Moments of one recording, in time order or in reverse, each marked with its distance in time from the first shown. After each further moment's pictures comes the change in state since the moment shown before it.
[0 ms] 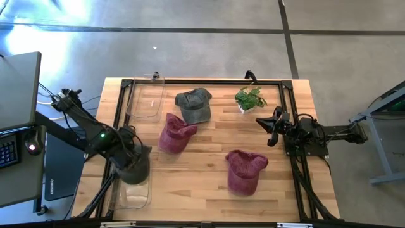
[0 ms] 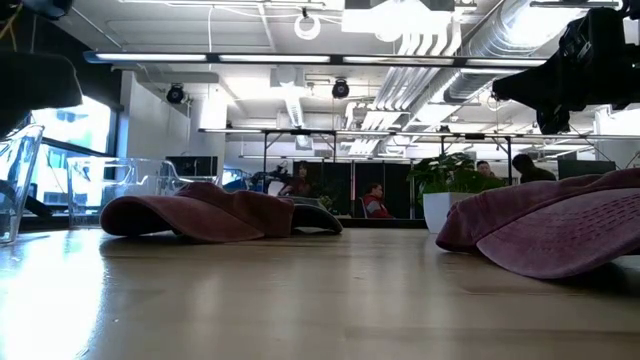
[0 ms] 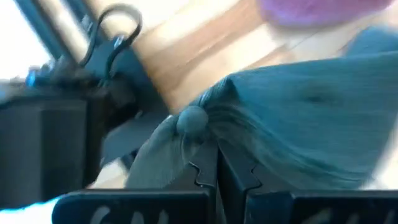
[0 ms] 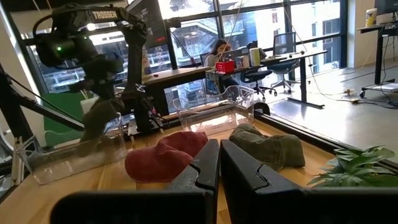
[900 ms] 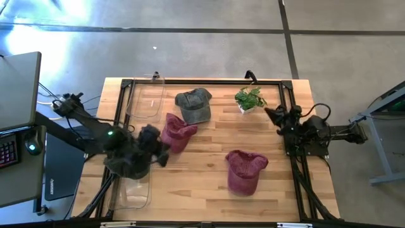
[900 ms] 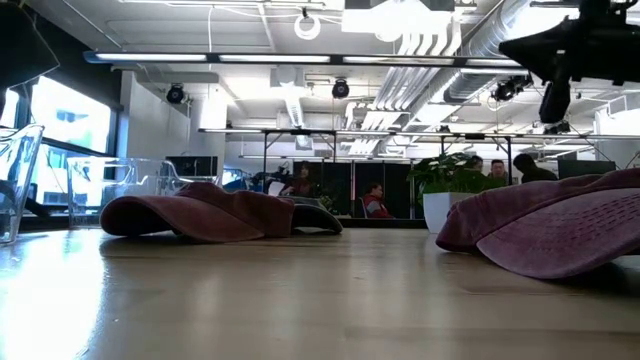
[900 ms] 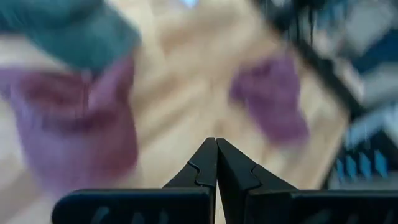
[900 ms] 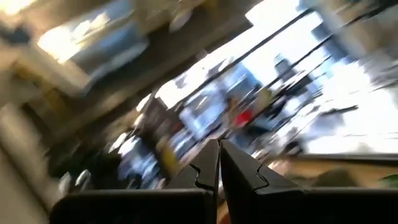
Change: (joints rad) left arm 0.137 0.145 0.203 0.635 -0.531 0.396; right arm -0.001 0.000 0.000 0.308 0.133 0.357
